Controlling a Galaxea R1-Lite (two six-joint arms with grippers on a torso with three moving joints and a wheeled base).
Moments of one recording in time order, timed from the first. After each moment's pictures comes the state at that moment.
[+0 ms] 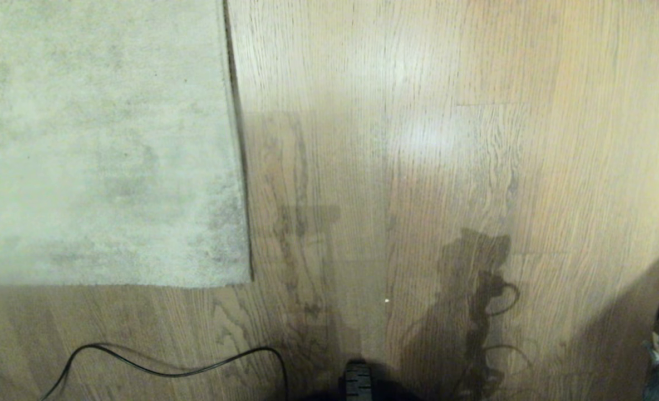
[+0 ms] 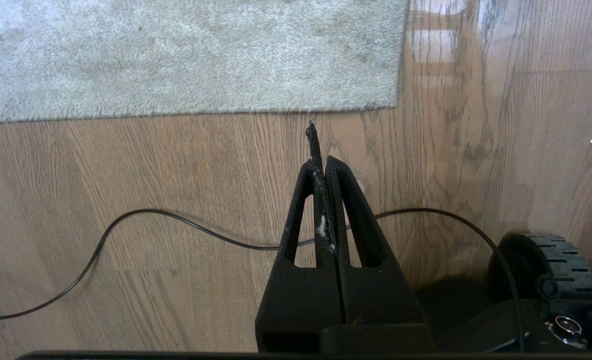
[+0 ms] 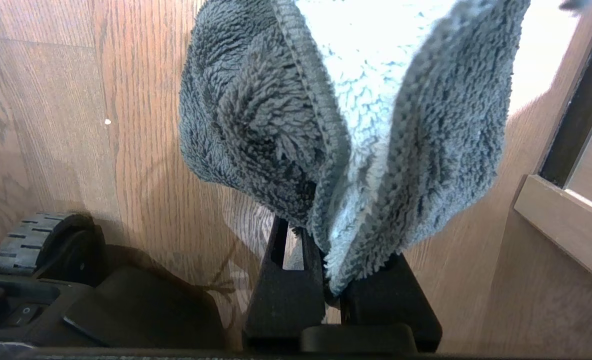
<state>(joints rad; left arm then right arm) 0.00 0.00 0.00 0.00 0.01 0.00 0.00 0.00 0.00 -0.02 0.01 -0.13</state>
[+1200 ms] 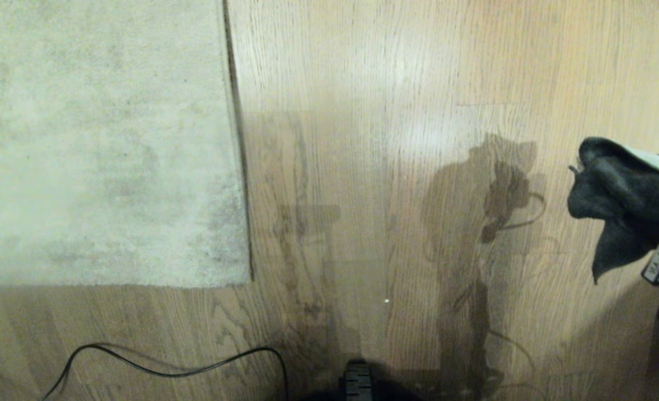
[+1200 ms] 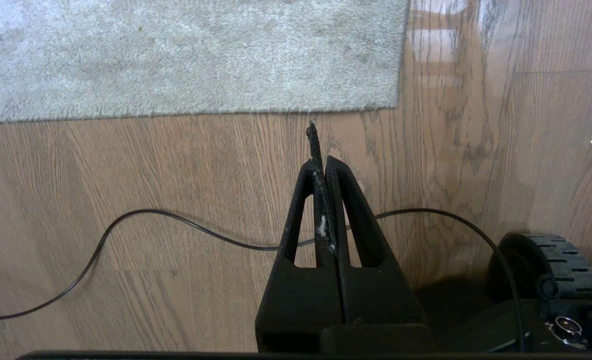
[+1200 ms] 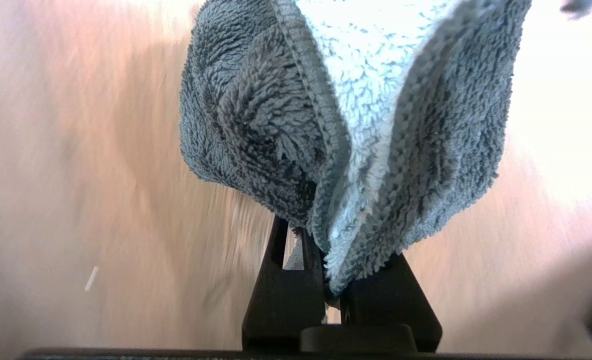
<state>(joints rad) 0.00 0.00 0.00 0.00 0.01 0.00 0.00 1.18 -0.31 -0.93 0.02 -0.08</state>
